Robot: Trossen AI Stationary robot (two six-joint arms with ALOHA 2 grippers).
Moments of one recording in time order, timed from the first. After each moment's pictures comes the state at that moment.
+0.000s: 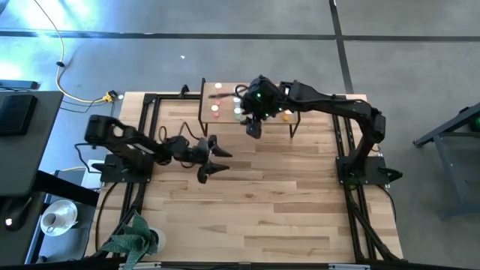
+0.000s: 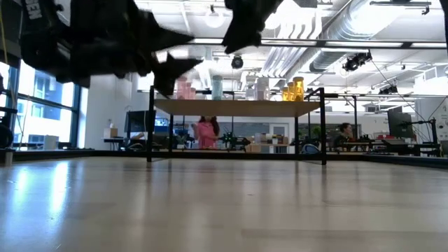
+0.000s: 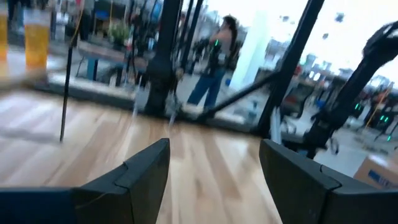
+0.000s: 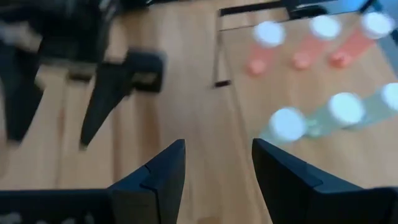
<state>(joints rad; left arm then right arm) 0.16 1.57 0.33 1.29 0.20 -0.27 -0.27 1.77 1.79 -0.83 -0.10 -0.08</state>
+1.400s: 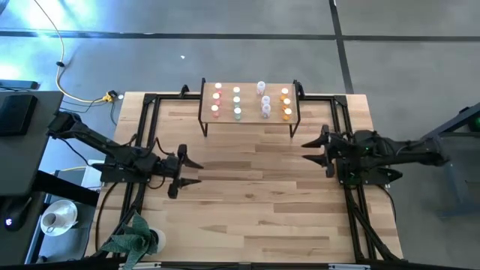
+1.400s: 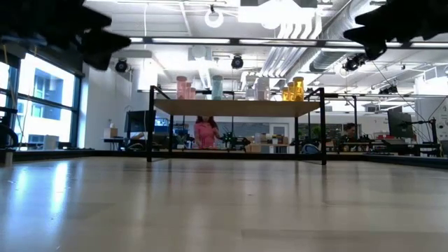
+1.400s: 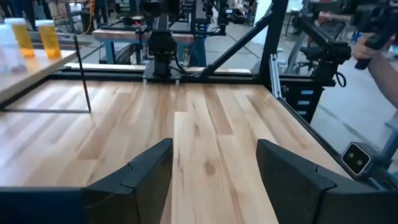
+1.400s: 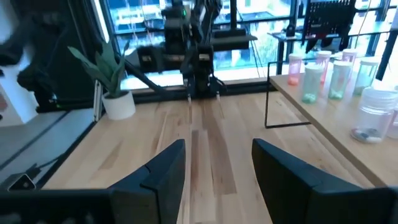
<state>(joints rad) -0.26 0.76 0.21 0.40 -0.28 -0.10 0.03 0.31 0.34 -0.13 0.03 0.08</state>
